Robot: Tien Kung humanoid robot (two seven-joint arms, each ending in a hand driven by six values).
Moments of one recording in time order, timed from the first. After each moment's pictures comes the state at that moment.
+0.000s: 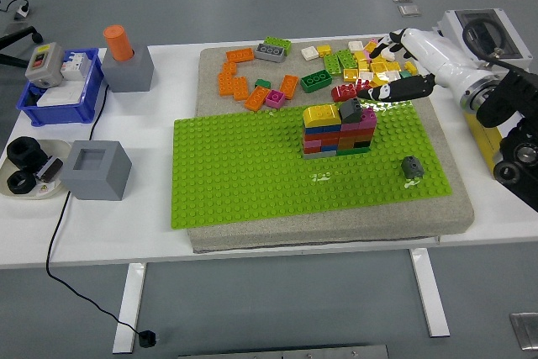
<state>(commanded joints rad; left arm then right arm) -0.10 0.09 -1.57 -0.18 1.42 0.01 0.07 0.58 -0.58 0.91 1.58 -1.71 -0.04 -0.32</state>
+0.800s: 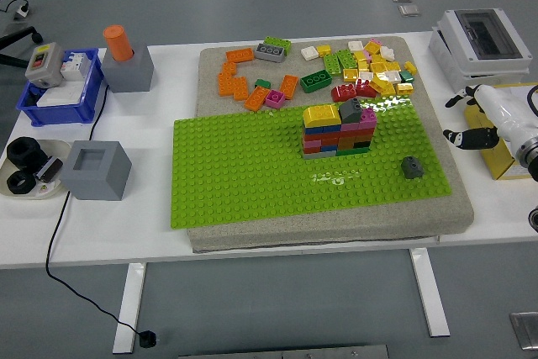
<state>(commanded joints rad) -0.09 0.09 -1.57 -0.18 1.42 0.02 0.07 0.27 -0.51 1.14 1.47 -1.85 -0.04 -0.33</state>
